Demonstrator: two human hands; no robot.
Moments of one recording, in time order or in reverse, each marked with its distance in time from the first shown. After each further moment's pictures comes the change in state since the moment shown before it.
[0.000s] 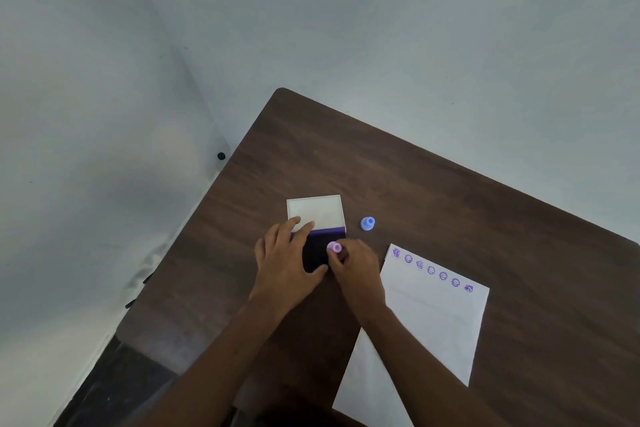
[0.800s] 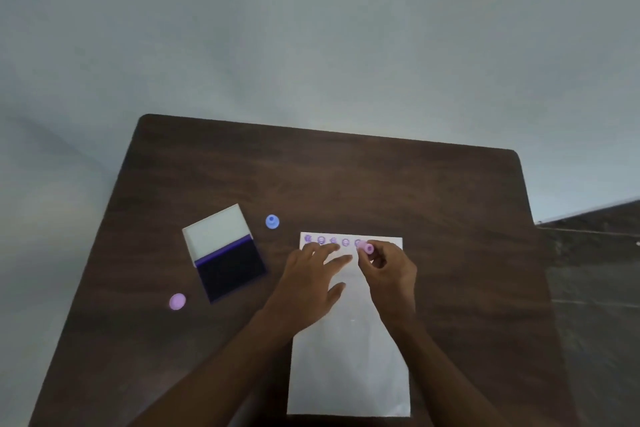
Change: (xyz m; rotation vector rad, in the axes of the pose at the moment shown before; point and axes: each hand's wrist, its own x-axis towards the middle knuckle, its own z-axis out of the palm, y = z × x) left_hand -0.011 0.143 0.067 0.159 -0.326 0.651; right_hand -0.068 0.117 -0.120 0.275 0.570 0.204
